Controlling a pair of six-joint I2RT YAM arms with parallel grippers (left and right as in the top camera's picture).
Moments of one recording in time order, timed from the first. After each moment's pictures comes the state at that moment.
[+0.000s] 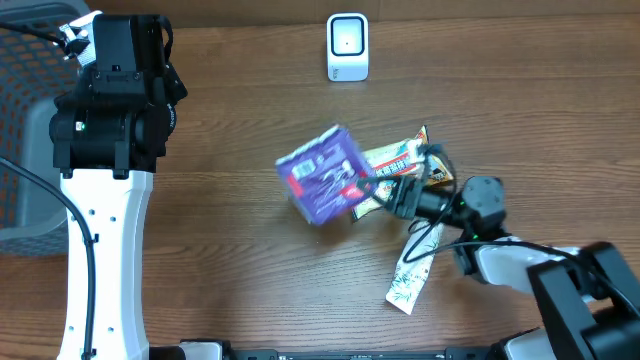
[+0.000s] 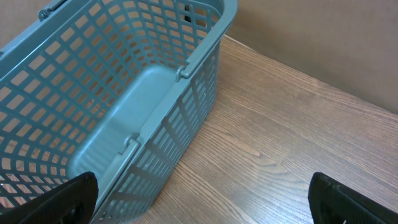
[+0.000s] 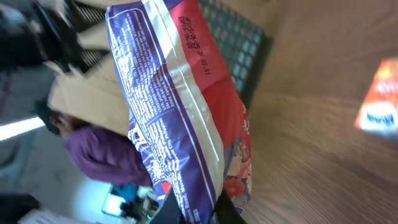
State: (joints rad) left arm -0.05 1.51 1.85 -1.16 -0.61 -0.44; right arm 0.33 1.62 0.42 1.24 -0.92 1.18
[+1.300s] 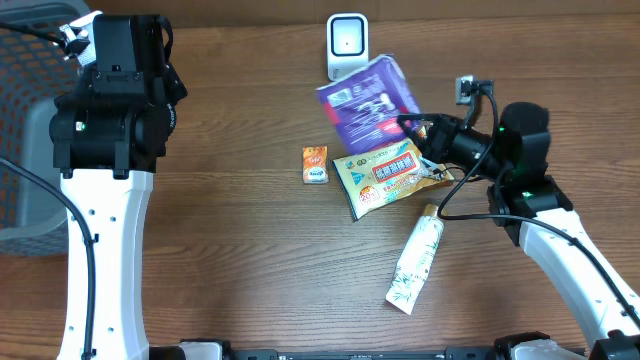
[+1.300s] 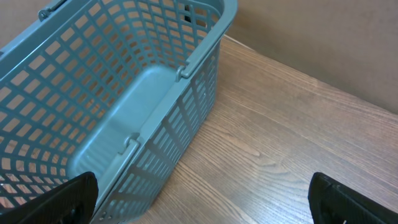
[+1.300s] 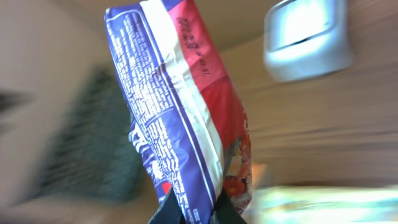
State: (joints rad) left arm -0.05 1.51 1.85 -1.16 -0.61 -0.44; right arm 0.17 1.36 0.82 0.21 -0.66 0.64
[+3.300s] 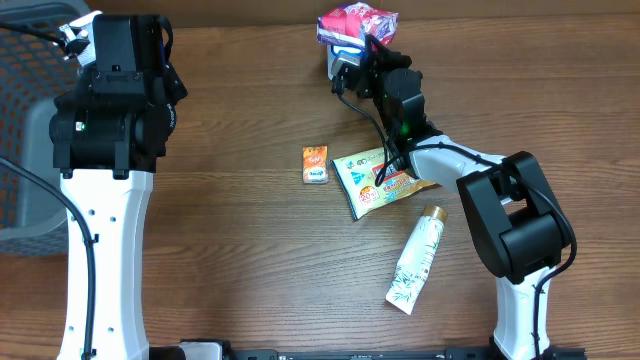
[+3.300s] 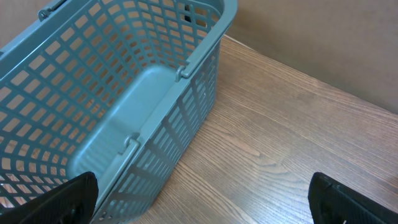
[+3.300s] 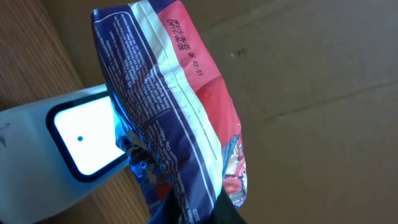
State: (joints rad) left arm -0.05 1.51 1.85 -1.16 -0.61 -0.44; right arm 0.42 2.15 1.30 0.80 0.18 -1.13
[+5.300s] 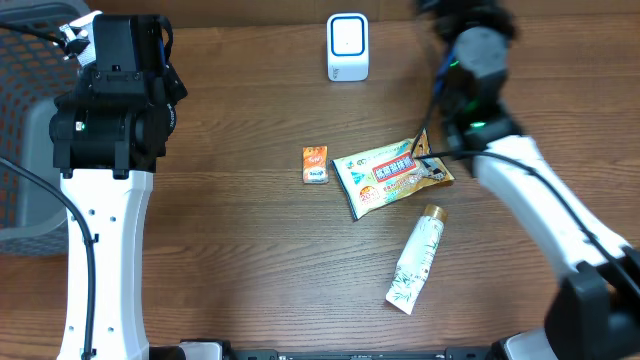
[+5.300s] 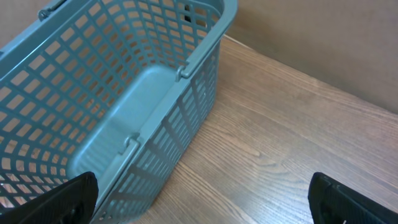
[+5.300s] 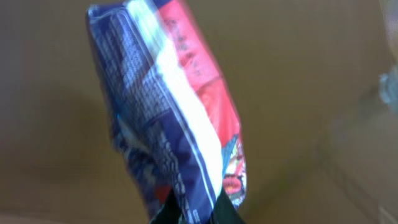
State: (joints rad) left arm -0.05 1.51 1.85 -1.16 -0.61 -0.44; right arm 0.31 1.66 1.33 0.43 0.76 -0.71
